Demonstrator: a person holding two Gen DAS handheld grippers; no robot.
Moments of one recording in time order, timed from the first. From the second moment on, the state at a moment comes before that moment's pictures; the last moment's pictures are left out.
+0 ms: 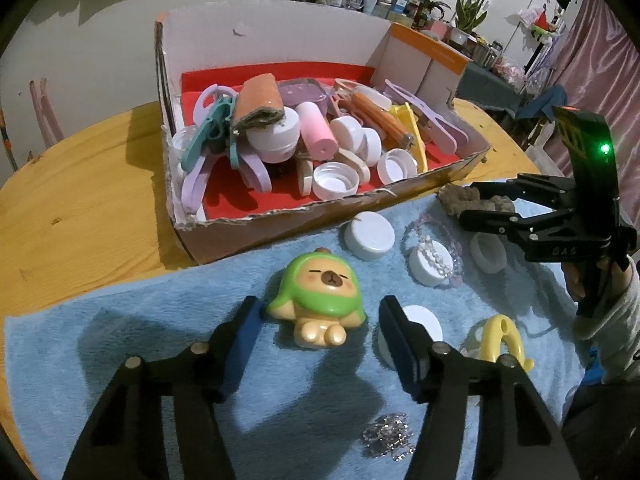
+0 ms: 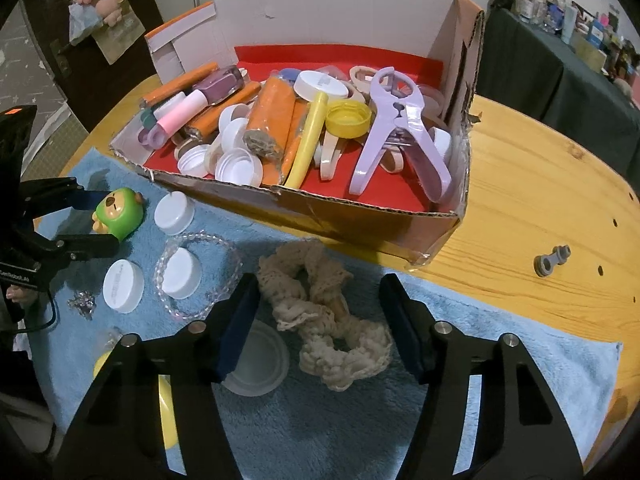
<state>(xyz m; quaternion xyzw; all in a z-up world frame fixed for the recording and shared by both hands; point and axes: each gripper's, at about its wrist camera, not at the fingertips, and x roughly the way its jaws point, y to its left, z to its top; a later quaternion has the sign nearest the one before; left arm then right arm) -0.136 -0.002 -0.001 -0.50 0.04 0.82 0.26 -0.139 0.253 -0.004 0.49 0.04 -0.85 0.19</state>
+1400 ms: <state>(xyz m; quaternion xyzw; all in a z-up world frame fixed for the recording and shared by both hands) -0.129 -0.008 0.016 -0.47 0.02 0.84 0.26 -0.126 0.249 0.015 0.45 0.04 -0.87 0.20</state>
